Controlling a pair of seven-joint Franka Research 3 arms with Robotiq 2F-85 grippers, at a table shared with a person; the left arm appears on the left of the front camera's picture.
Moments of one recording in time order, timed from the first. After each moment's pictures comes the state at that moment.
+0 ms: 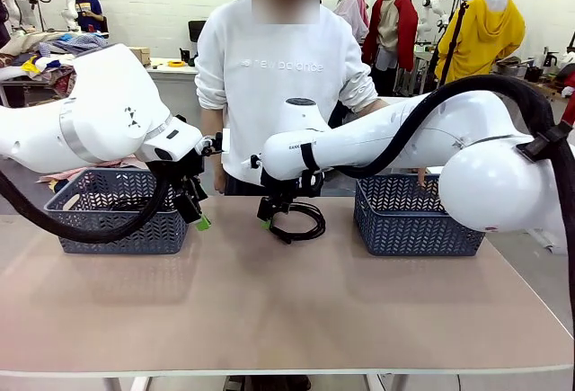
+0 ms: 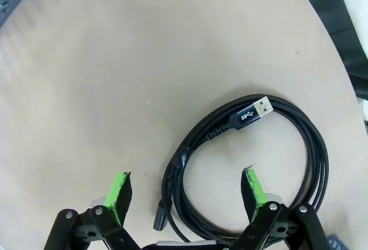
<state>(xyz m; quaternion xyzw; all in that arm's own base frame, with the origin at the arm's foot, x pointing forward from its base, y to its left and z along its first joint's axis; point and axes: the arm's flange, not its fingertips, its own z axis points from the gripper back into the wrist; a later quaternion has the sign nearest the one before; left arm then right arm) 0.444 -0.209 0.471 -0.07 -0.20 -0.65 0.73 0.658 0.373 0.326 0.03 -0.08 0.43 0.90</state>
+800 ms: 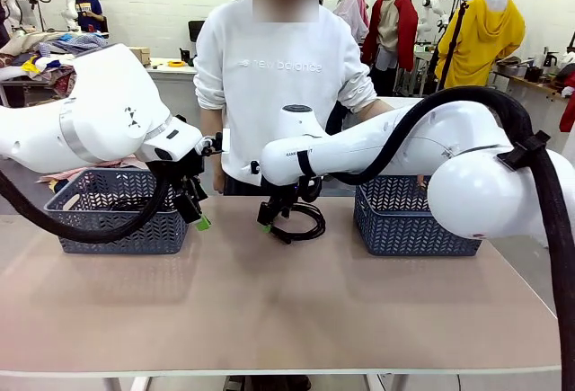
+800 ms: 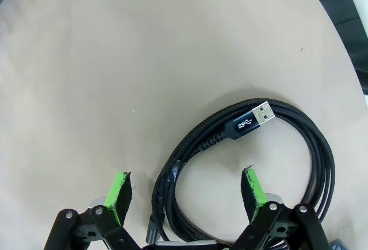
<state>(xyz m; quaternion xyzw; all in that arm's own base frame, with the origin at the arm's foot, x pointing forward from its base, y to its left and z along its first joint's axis) 0.444 -0.209 0.471 -0.07 -0.20 -0.65 0.73 0.666 0.374 0.308 0.03 -0.07 0.42 0.90</state>
